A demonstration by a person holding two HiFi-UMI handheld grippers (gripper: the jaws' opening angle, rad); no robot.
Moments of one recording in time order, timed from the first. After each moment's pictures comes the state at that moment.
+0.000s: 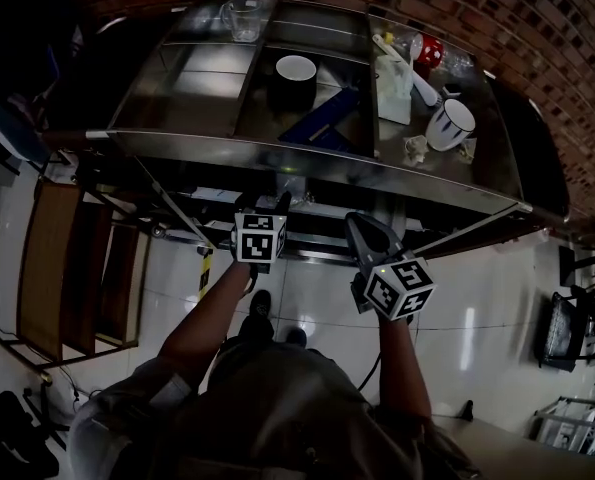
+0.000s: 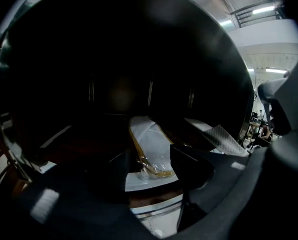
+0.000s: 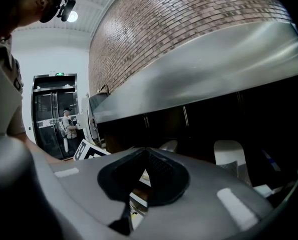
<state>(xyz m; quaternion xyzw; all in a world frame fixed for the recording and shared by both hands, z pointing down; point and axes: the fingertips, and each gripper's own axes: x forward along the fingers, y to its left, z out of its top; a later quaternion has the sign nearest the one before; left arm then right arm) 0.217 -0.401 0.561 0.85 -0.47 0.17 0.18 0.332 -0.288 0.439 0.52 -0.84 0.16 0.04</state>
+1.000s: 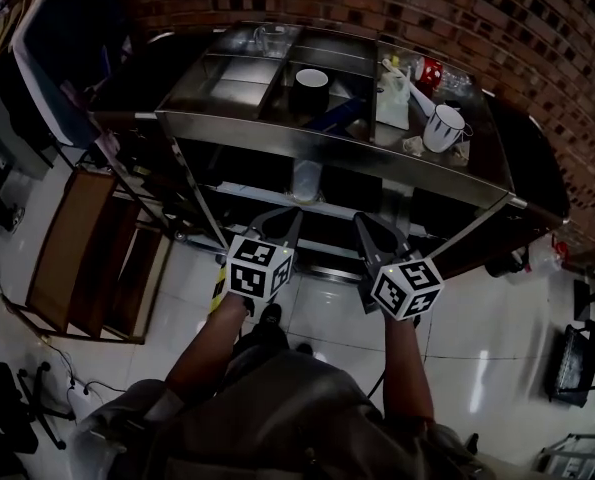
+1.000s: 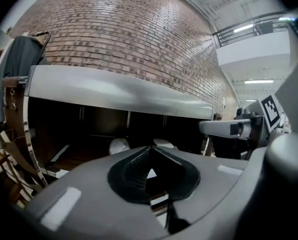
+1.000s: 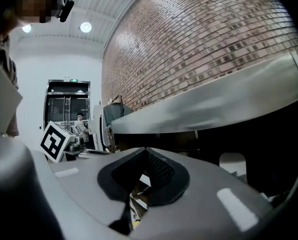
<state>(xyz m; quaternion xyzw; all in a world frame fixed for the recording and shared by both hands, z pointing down) 0.223 -0.268 0.433 0.89 -0.42 0.09 0.13 0.323 -0.233 0.391 0.48 -0.87 0.11 0.00</state>
